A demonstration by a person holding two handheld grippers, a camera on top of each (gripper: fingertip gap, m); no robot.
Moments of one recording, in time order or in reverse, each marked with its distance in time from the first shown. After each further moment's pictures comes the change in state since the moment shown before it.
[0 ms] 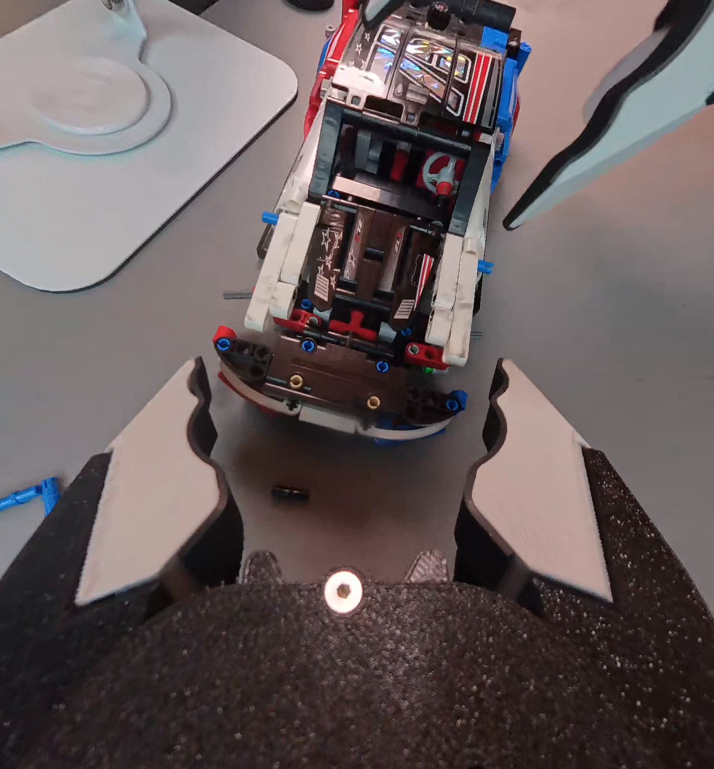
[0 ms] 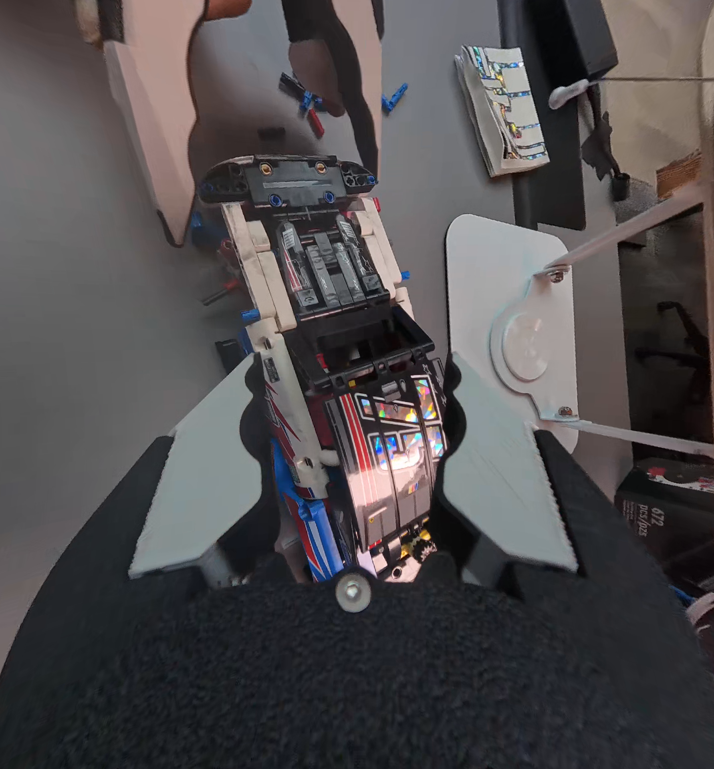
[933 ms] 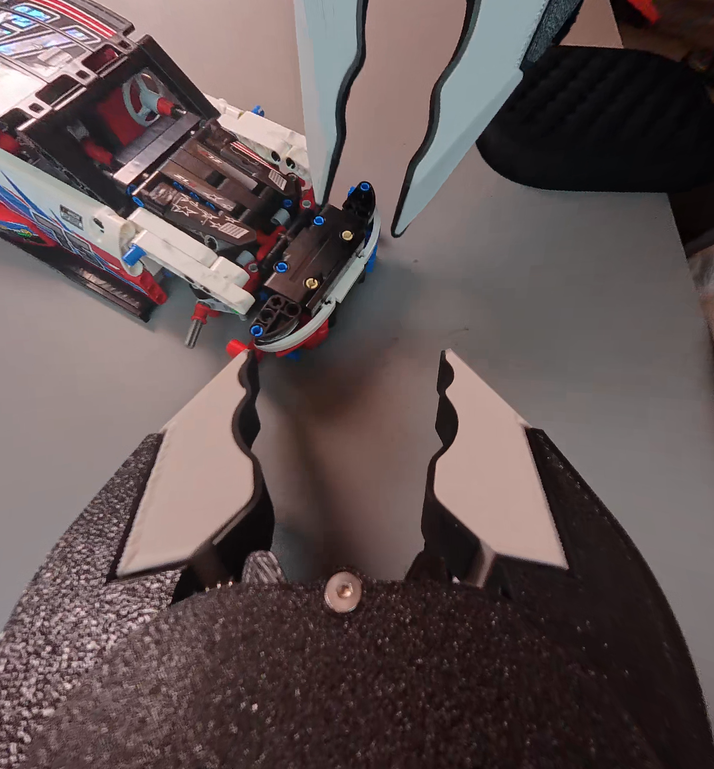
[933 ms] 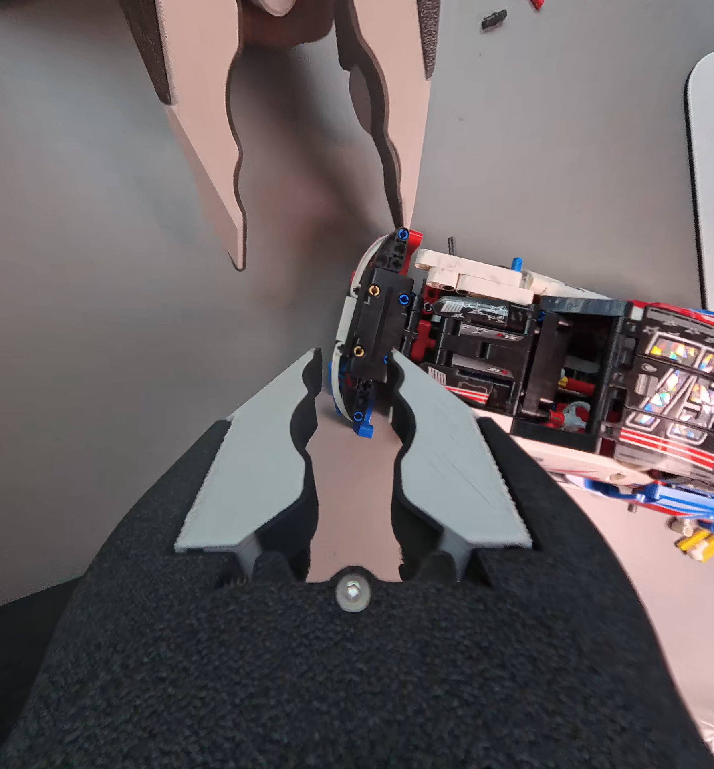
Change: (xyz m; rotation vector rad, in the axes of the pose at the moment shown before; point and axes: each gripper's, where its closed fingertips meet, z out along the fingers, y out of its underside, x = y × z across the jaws) left arm 0.158 0.013 0.014 -0.033 0.265 0.274; right arm -0.134 0.029 -0.068 -0.060 -0.229 0.241
